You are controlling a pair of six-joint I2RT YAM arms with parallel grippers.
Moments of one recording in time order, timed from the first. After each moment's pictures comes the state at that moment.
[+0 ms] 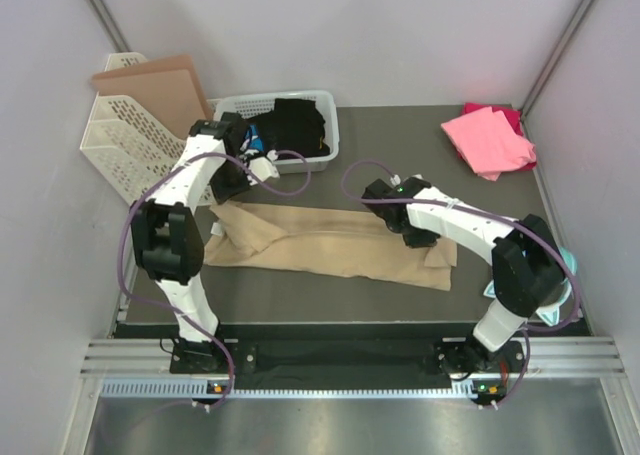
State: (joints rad) left arm -0.15 1.85 1.67 -1.28 -0.11 1.01; right arm 0.71 1.65 1.23 -1.19 0.68 0.63
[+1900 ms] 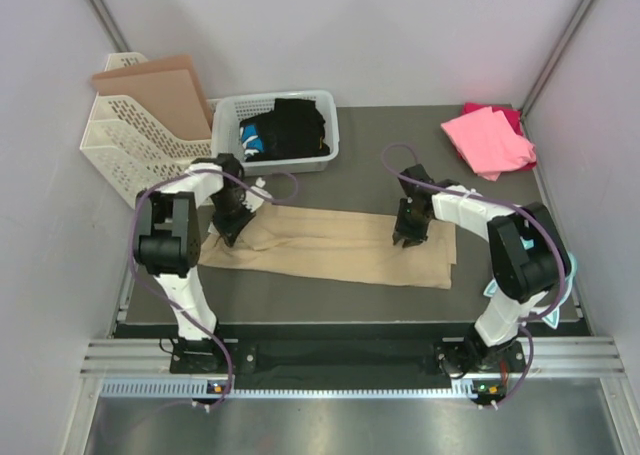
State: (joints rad) left arm -0.10 1.93 1.31 -1.03 0.09 0.73; right arm 0.41 1.72 1.04 -0.61 0.00 0.67
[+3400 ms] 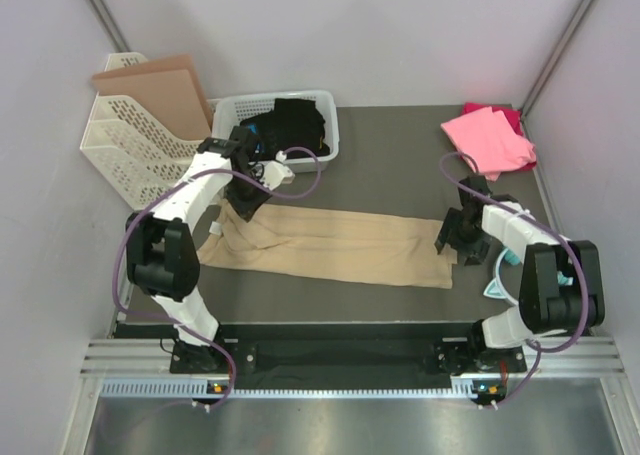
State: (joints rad) left arm -0.24 1.74 1.48 -1.13 0.11 0.70; right arm 0.07 1.45 0.84 -0.73 0.08 0.52
